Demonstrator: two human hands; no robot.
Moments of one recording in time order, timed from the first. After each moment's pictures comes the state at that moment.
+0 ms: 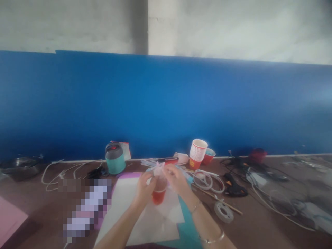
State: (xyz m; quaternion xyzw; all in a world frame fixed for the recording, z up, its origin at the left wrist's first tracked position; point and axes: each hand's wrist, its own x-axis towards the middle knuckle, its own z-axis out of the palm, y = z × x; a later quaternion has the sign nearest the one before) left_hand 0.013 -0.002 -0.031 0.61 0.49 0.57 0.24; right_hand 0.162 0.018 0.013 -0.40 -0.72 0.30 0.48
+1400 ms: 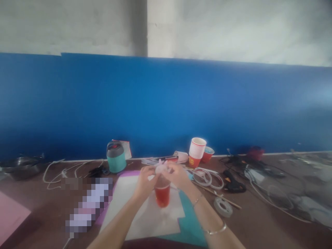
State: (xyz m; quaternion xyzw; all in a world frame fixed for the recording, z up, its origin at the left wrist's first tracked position) left_hand 0.008 -0.001 -0.018 0.65 0.49 0.55 0.18; right_hand 0.166 0.022 0.014 -0.39 -0.77 0.24 0.44
